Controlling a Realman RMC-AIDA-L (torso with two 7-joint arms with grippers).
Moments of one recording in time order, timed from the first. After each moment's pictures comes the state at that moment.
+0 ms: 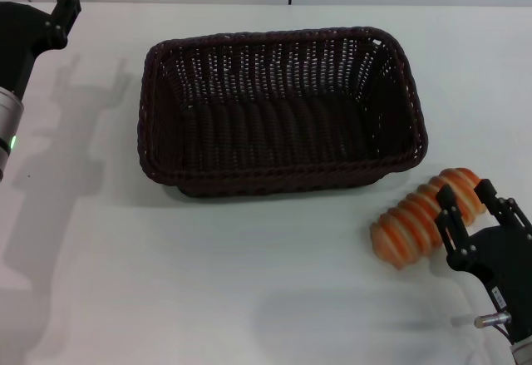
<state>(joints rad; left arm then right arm) -0.29 -2.06 -1.29 -0.60 2.67 0.93 0.20 0.16 2.08 -0.14 0.55 -1.56 -1.49 -0.12</state>
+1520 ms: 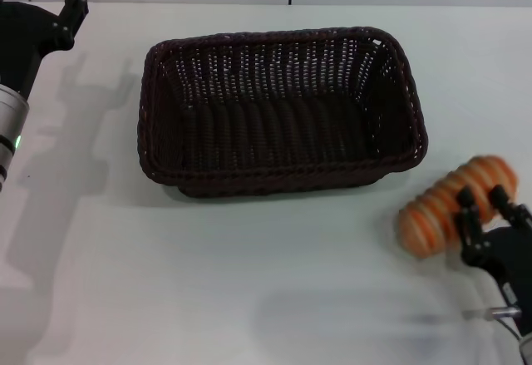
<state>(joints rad) -0.30 -2.06 -1.29 -0.60 2.70 0.92 0.20 0.14 2.08 -0.04 0.58 -1.55 -1.41 -0.13</state>
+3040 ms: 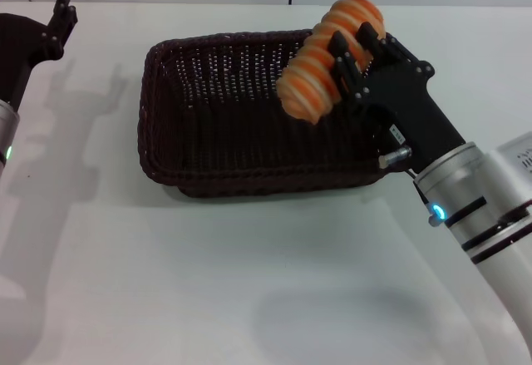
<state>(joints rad) -0.26 -2.06 -1.30 -0.61 2.70 0.93 0.19 0.53 2.07 0.17 0.57 -1.80 -1.26 -0.02</state>
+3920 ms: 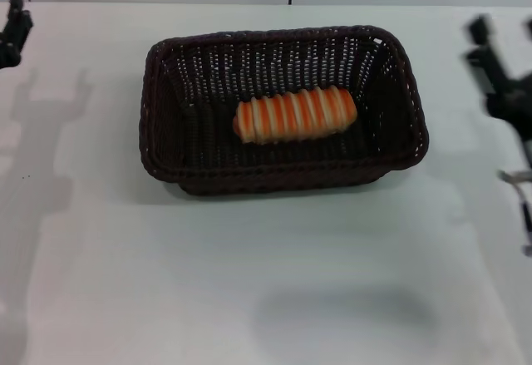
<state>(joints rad) -0.20 -2.06 -1.35 -0.64 2.69 0.96 0.19 0.30 2.02 0.29 0.64 -1.88 -1.55 0.01</state>
